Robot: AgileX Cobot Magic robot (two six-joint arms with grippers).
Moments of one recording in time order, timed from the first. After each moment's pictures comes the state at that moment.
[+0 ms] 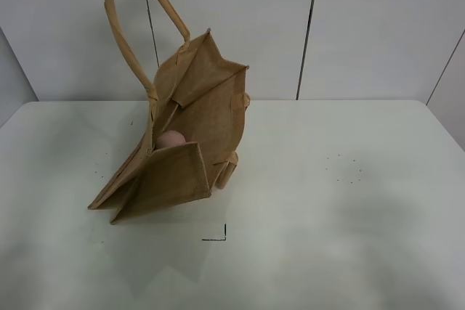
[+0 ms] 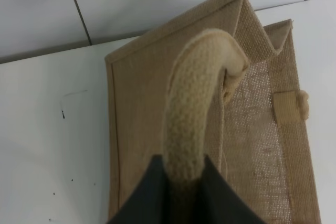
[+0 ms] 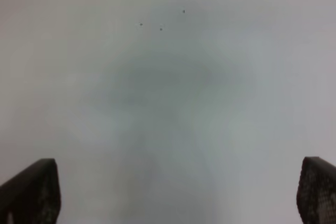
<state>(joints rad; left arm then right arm) -0.30 1.80 -2.16 0.02 1.17 -0.09 0.04 0.20 -0.50 0.04 1.03 -0.07</state>
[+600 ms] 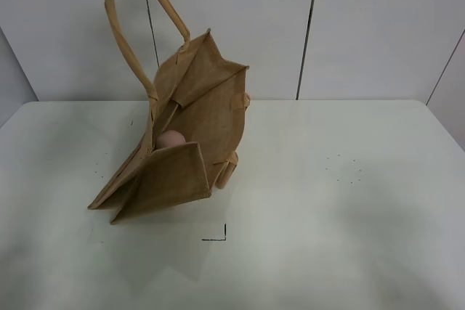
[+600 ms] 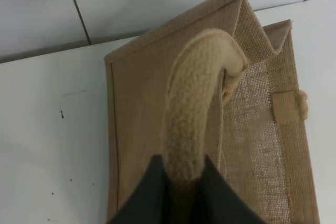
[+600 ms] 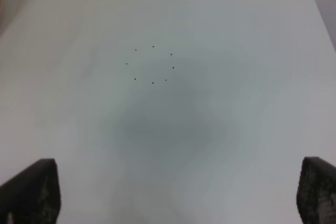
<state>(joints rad) -0.30 1.80 -2.16 0.02 1.17 -0.09 0.03 0.00 -0.49 0.02 1.03 -0.06</state>
